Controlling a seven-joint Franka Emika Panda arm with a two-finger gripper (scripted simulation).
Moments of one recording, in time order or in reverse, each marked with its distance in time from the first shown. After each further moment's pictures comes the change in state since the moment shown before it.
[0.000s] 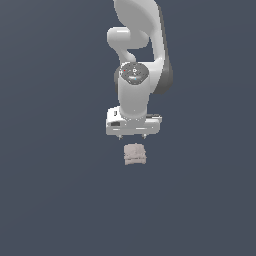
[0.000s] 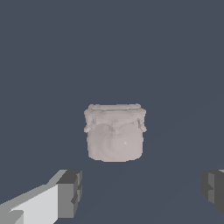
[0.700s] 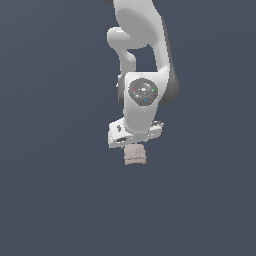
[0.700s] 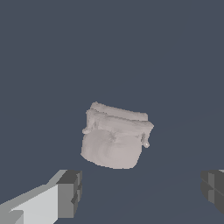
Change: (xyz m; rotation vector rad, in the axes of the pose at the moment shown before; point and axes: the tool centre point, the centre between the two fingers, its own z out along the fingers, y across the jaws) arm 0.024 -0.004 0.015 -0.032 -0.102 -0.237
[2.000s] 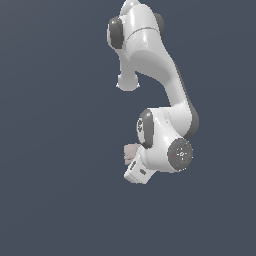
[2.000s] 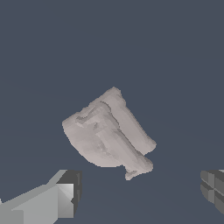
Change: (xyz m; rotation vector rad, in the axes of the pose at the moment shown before) arm 0.045 -0.003 0.045 -0.025 -0.396 -0.739
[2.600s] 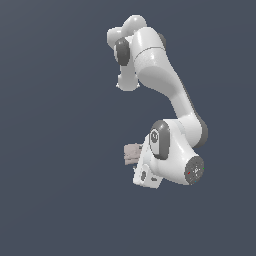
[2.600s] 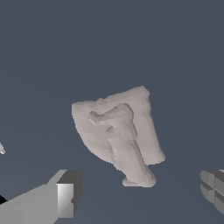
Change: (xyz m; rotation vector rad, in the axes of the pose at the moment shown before) arm 0.013 -0.005 0.014 0.052 -0.170 -0.293
